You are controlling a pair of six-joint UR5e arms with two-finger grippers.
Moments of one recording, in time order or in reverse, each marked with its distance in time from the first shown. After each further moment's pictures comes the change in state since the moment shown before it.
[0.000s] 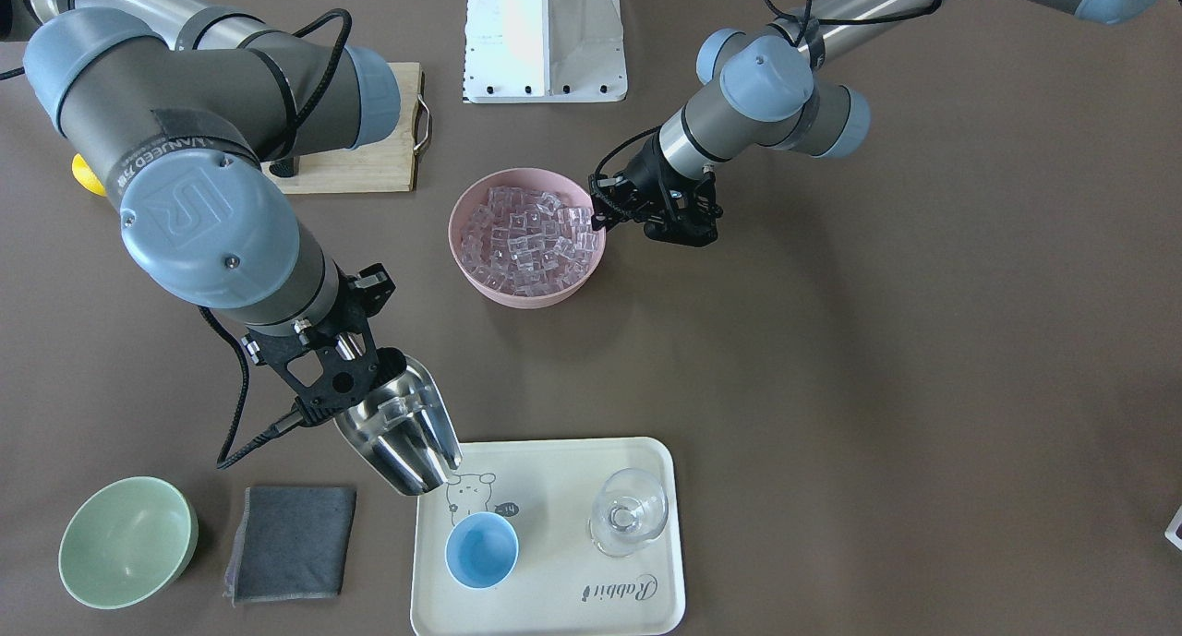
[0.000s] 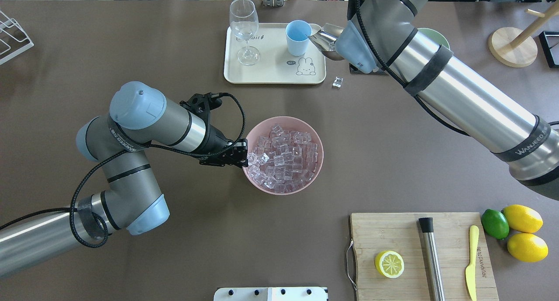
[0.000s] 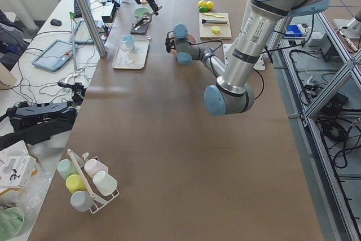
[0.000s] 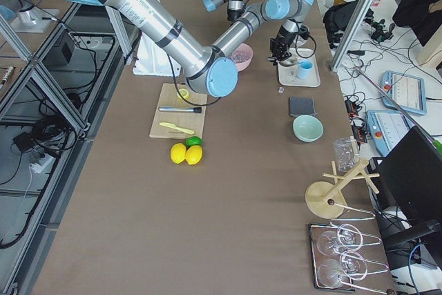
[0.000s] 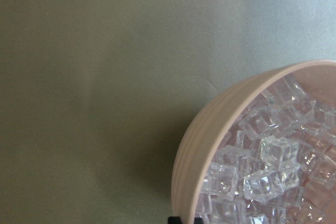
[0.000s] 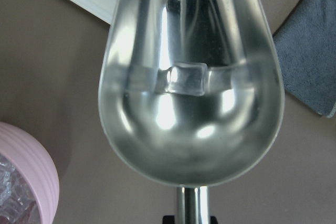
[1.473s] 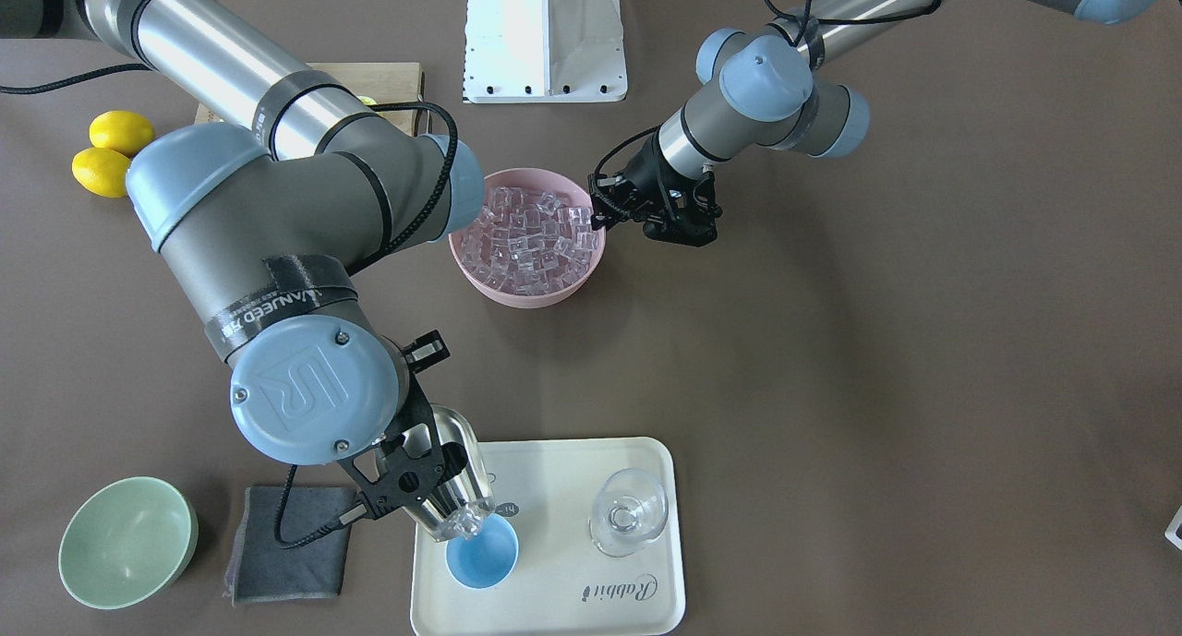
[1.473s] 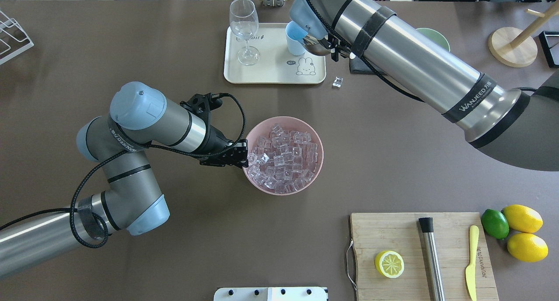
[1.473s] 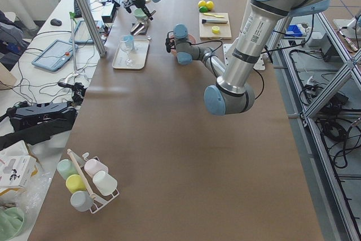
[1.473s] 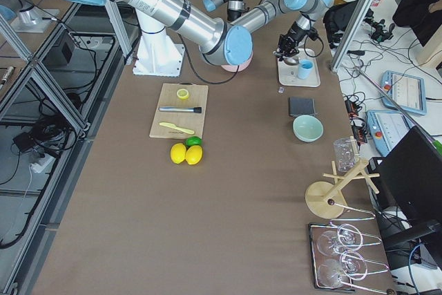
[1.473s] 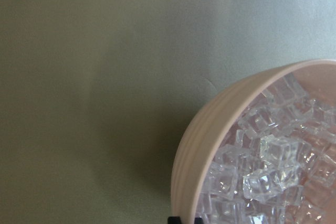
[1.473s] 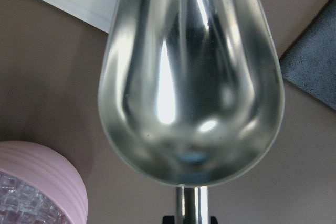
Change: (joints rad) left arm 0.002 0.000 0.000 -0.001 0.000 0.000; right arm -0.002 0.263 -0.436 -0.066 0.043 -0.091
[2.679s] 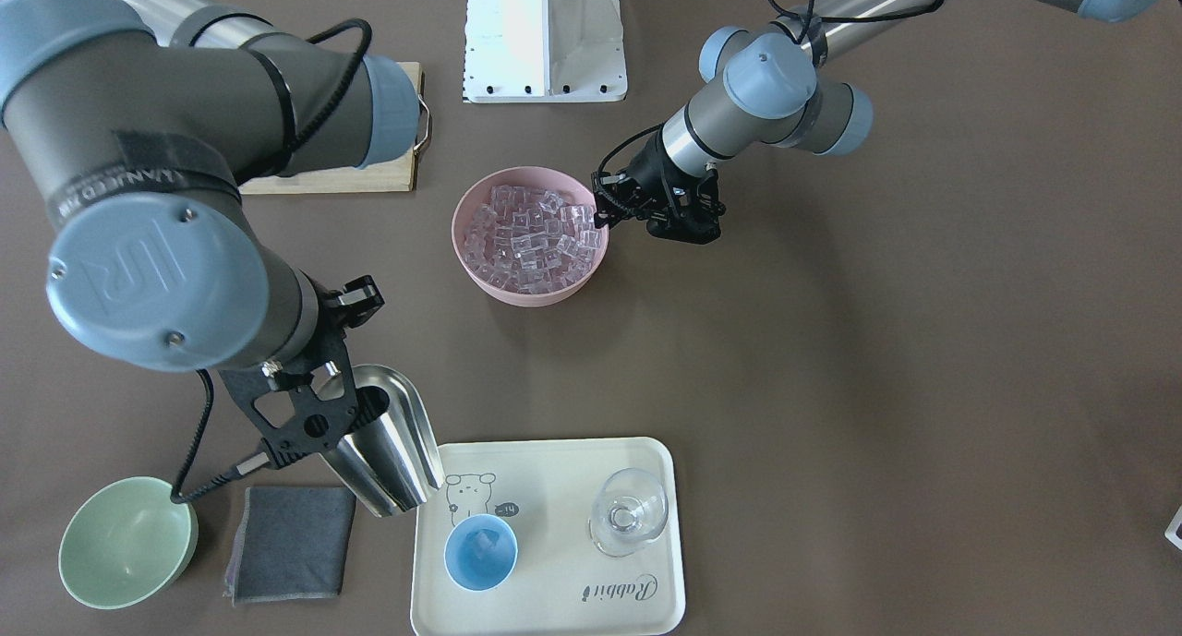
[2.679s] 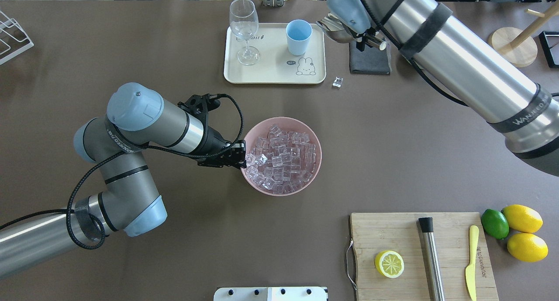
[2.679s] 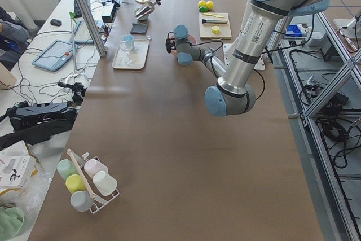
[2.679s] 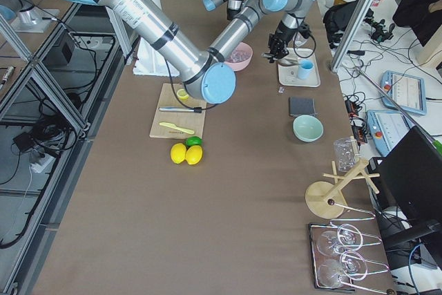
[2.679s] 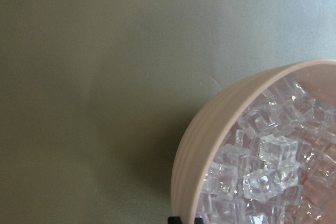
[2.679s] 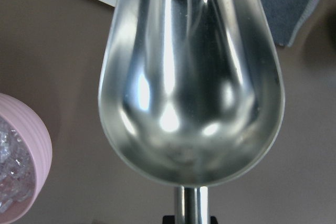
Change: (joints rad) left arm 0.000 0.014 -0.013 0.001 0.000 0.000; right arm 0.070 -0.316 0.593 -0.132 0.009 0.105
